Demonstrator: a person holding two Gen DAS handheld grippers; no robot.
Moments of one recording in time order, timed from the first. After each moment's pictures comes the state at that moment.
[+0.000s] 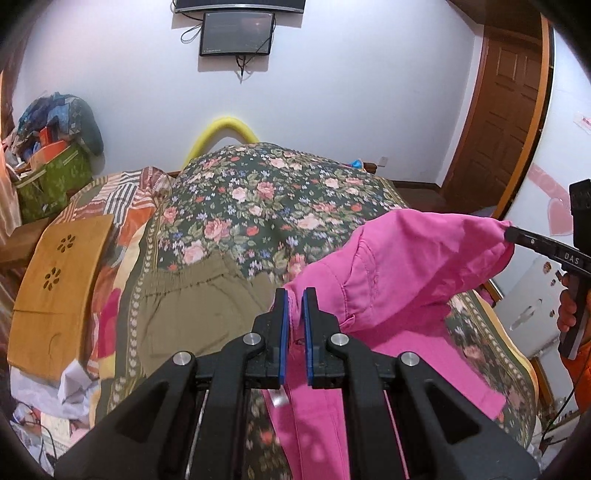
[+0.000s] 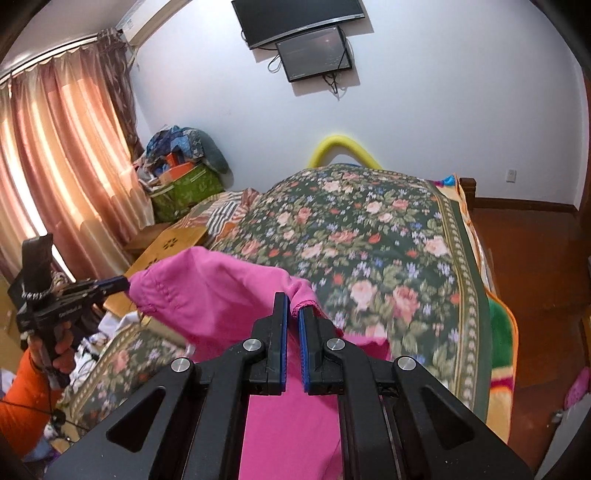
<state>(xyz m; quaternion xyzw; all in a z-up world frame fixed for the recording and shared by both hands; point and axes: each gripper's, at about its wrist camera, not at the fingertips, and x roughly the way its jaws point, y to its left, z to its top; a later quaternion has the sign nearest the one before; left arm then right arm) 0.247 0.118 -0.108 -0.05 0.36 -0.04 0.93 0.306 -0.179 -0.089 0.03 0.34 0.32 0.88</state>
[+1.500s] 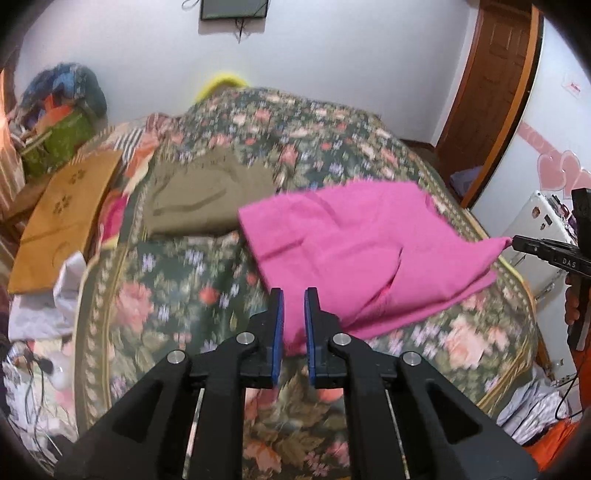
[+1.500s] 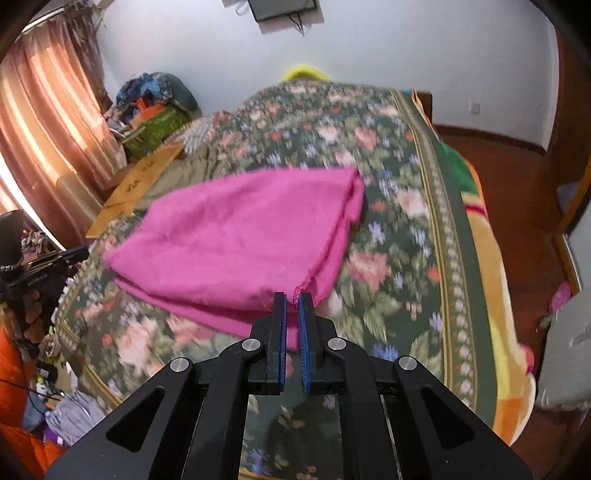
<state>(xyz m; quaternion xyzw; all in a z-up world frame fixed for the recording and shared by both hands) 0.106 0.100 -0.174 -0.04 0.42 -0.05 0.91 0.153 -0.227 -0.177 0.01 0.43 0.26 0.86</state>
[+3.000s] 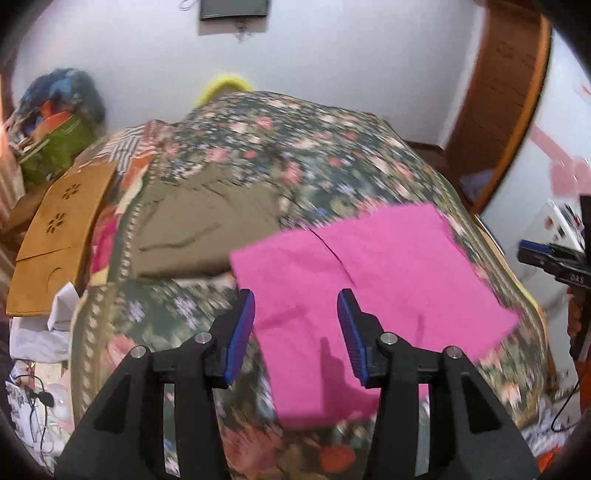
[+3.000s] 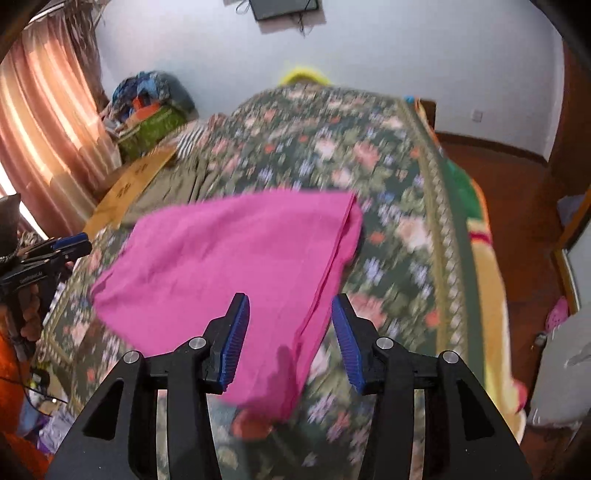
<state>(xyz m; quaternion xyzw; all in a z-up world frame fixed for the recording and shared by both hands) 0.176 0.107 -0.176 -0.04 0.42 -0.03 0.91 0.200 -0.216 -0.175 -0.01 0.43 0.25 0.87</state>
